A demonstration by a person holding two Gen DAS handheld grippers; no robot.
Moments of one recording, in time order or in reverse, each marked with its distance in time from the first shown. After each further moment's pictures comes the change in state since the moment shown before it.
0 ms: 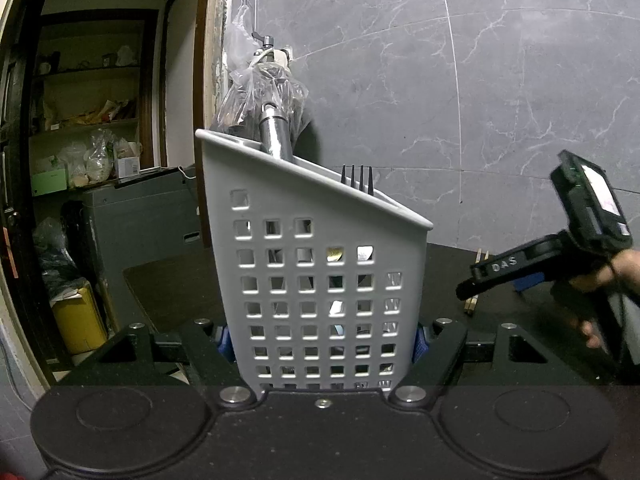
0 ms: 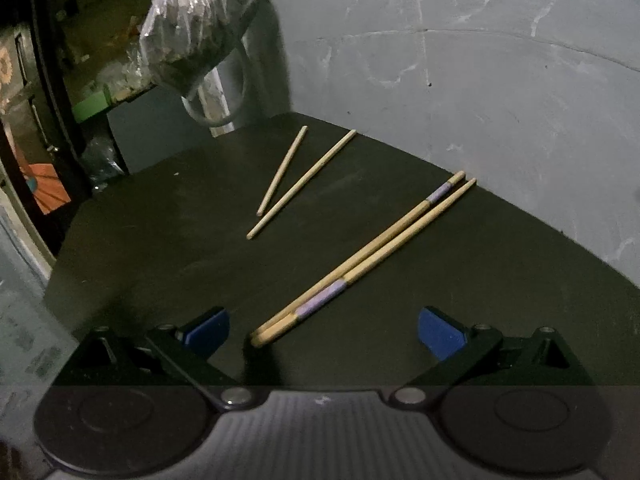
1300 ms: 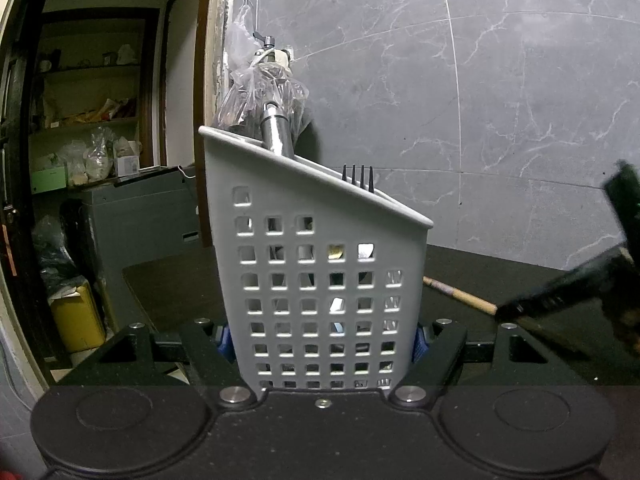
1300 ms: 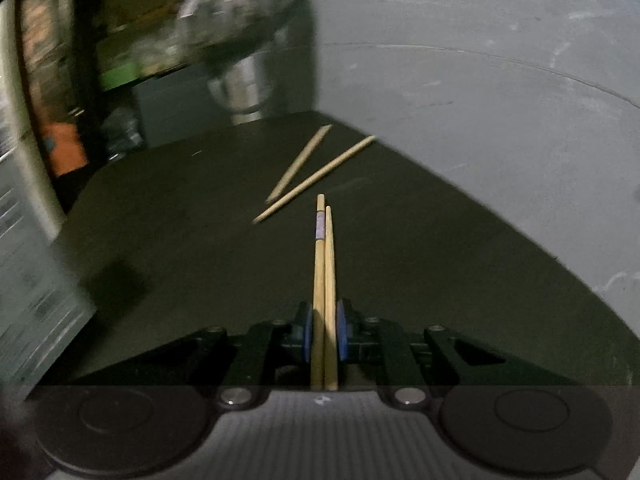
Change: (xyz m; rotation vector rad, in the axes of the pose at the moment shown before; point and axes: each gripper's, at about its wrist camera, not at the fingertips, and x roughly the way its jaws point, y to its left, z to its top) left arm -0.002 0.001 -0.001 -0.002 -0.001 -0.001; right arm -0.019 -0.001 -0.013 -0.173 -0.003 0.048
